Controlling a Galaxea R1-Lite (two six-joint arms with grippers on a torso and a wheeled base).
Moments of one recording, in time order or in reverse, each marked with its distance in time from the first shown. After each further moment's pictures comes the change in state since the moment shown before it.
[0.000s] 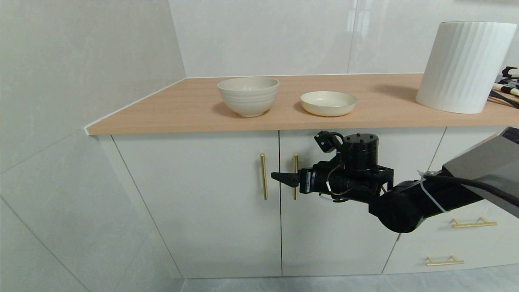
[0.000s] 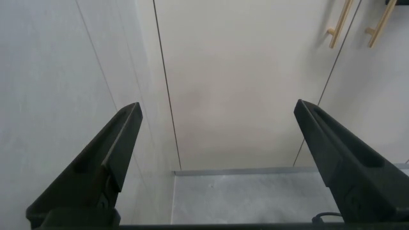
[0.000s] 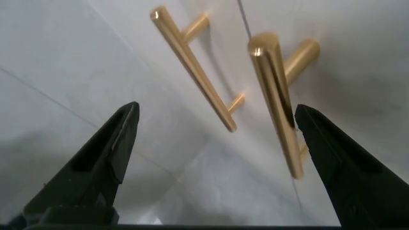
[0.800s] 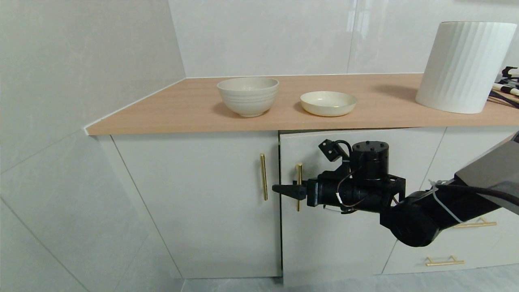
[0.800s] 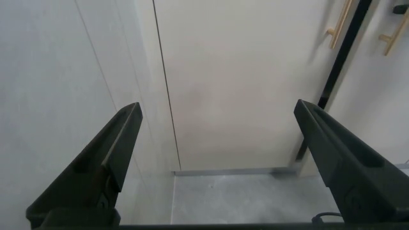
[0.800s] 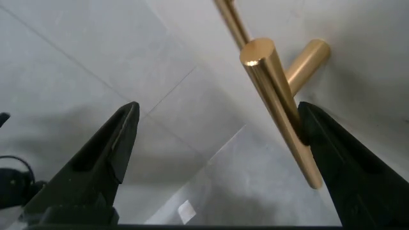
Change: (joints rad) left arm 0.000 0.000 0.000 0.000 0.000 0.000; right arm 0.018 -0.048 0.135 -0.071 0.160 0.050
